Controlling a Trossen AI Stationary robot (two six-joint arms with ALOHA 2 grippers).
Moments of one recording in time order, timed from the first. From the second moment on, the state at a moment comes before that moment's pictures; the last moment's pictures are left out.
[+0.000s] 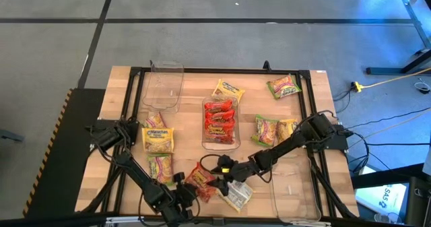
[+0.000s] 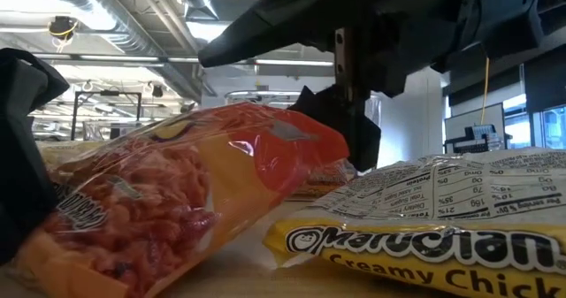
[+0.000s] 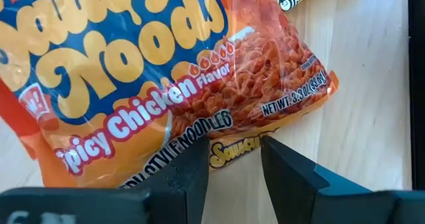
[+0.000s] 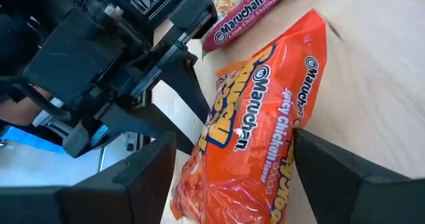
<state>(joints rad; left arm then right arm) -0.86 2.07 1.26 -0.35 -0.67 -1.04 0.48 2.05 1.05 0.57 0.23 0.88</state>
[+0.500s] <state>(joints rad) -0.85 2.07 1.26 -0.35 -0.69 -1.04 0.48 2.05 1.05 0.44 0.30 0.92</state>
